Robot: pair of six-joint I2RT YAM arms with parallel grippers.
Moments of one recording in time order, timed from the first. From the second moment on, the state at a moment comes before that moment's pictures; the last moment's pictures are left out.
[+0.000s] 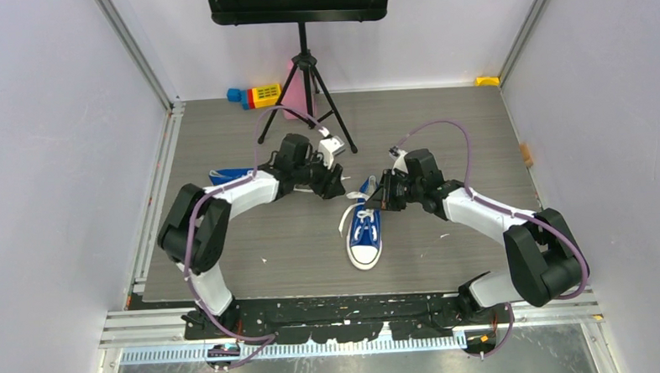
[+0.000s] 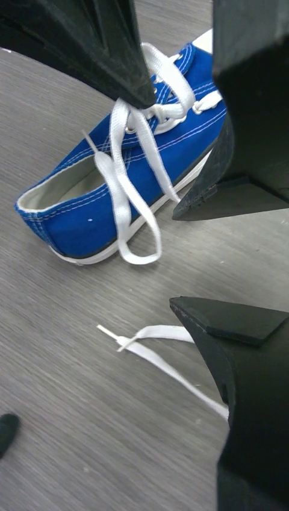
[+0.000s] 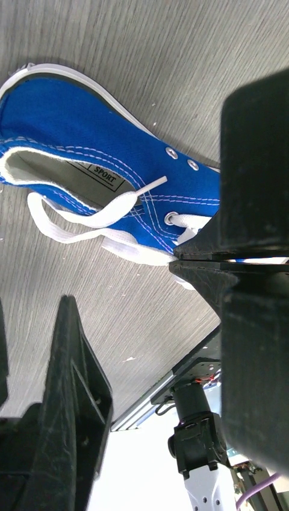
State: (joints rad) left arm -0.54 1.73 1.04 0.04 0.52 0.11; right arm 0.42 1.39 0.71 -0.04 -0.47 0.62
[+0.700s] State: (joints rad) left arm -0.58 1.96 1.31 -0.18 0.80 0.39; right arm 0.42 1.39 0.73 -0.06 -0.47 0.61
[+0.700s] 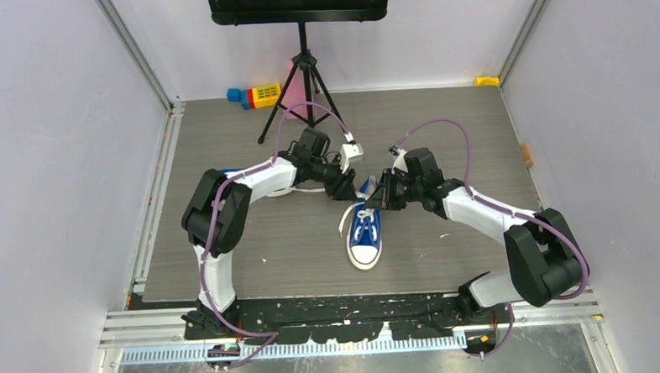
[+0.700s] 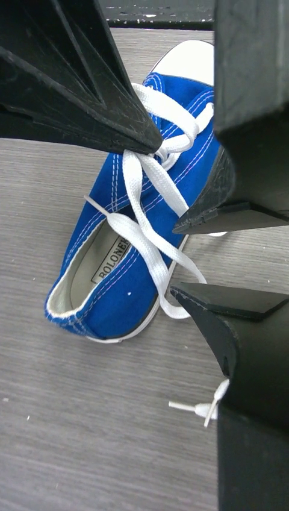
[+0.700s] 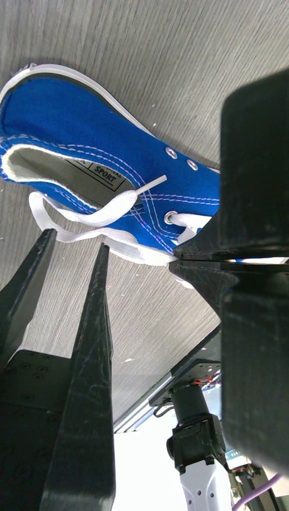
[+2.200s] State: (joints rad) left arm -0.68 1.68 1.08 -0.14 0.64 0.00; right arm 0.42 1.45 0.78 -0.06 -0.44 0.63
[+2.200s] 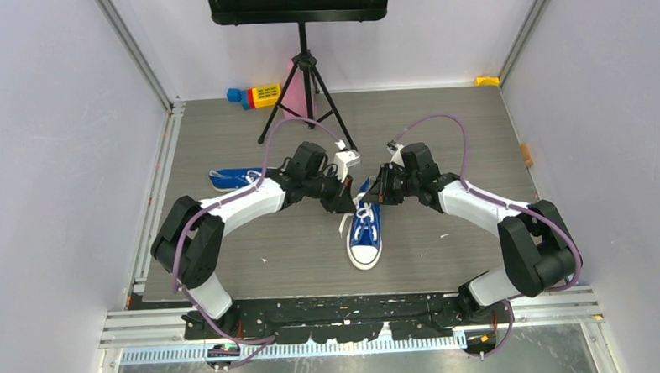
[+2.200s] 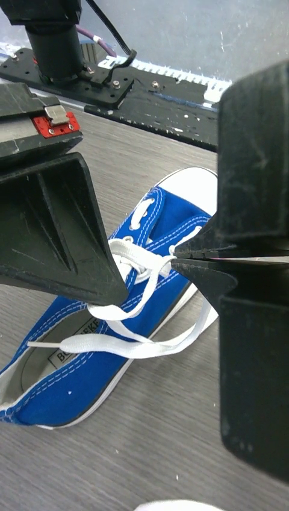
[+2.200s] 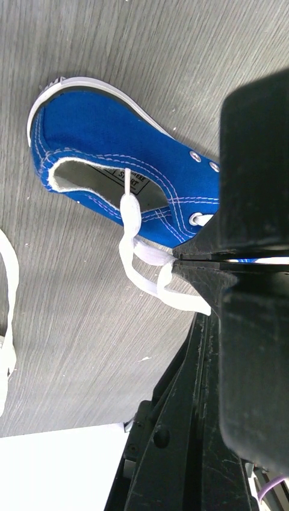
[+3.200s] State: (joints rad) left arm -0.78 1.73 1.08 -0.05 0.43 -0.22; right arm 0.42 1.45 0.79 -0.07 -0.44 0.66
